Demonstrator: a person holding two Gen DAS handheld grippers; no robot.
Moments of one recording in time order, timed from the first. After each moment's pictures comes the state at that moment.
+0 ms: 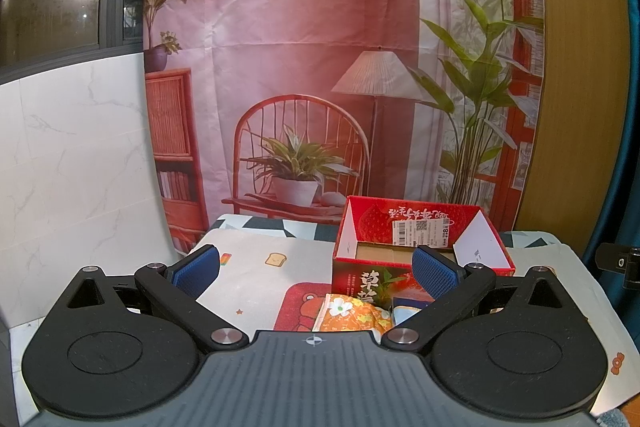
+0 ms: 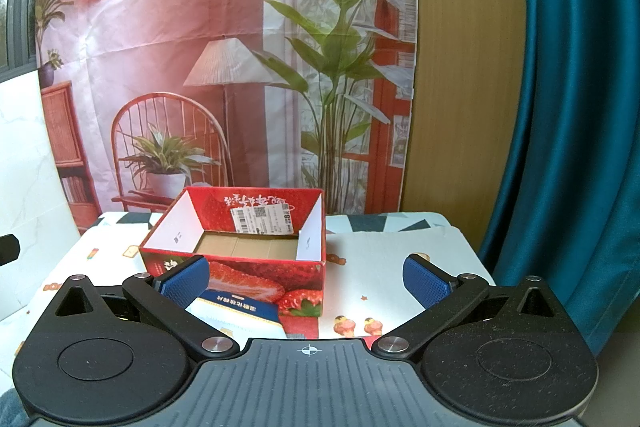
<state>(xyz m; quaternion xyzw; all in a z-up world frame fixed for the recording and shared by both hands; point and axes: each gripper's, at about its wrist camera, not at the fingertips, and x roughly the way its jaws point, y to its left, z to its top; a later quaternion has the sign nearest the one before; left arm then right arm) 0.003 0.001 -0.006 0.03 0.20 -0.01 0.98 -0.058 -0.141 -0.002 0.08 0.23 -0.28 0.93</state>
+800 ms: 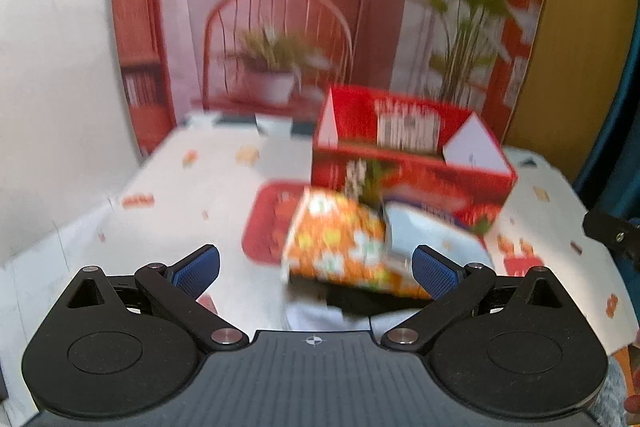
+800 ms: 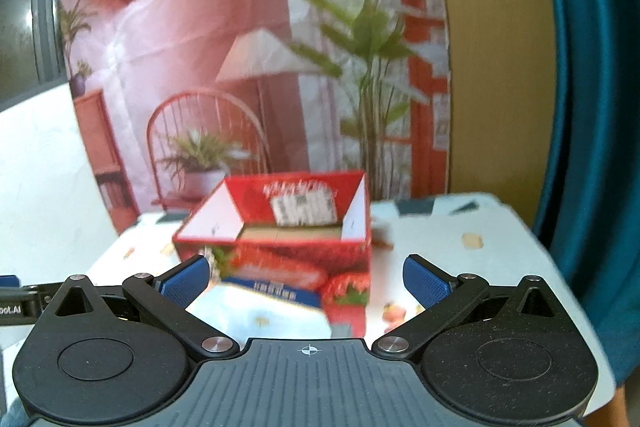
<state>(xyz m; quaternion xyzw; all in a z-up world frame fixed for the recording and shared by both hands) 0.048 0.013 -0.089 0.01 0.35 -0.06 0.93 -0.052 -0.156 -0.072 0.13 0.23 -0.20 0.94</state>
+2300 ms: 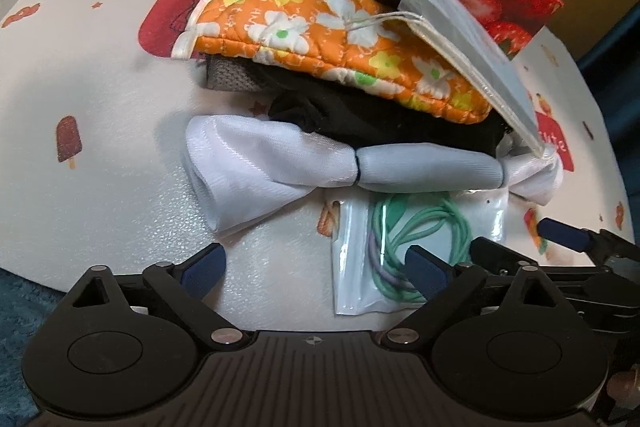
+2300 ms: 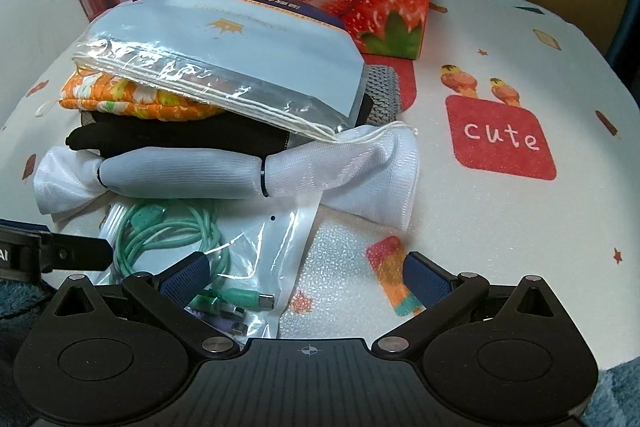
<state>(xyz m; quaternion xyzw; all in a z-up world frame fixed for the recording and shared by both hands) 0.108 -0.001 -0.255 -0.05 0.55 -0.14 0.82 0.016 -0.153 -0.260 0.14 0.48 -0.16 0.85</state>
